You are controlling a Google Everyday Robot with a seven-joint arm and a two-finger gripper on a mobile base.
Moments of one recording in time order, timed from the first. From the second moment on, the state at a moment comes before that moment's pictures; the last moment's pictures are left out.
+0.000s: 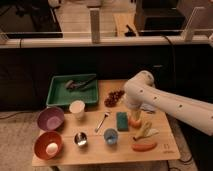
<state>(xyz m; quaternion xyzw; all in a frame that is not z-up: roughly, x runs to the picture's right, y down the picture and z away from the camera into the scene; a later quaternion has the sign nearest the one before) 0.127 0.113 0.788 -0.24 -0.10 -0.30 0.92</state>
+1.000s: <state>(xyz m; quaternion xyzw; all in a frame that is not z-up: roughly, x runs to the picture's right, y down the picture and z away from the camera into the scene) 0.114 0.131 0.808 -0.24 -0.13 -0.34 0.90</state>
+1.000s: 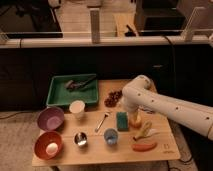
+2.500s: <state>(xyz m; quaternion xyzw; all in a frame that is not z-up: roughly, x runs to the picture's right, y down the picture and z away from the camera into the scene) 0.103 0.142 0.819 -0.29 -0.14 -0.25 0.91</state>
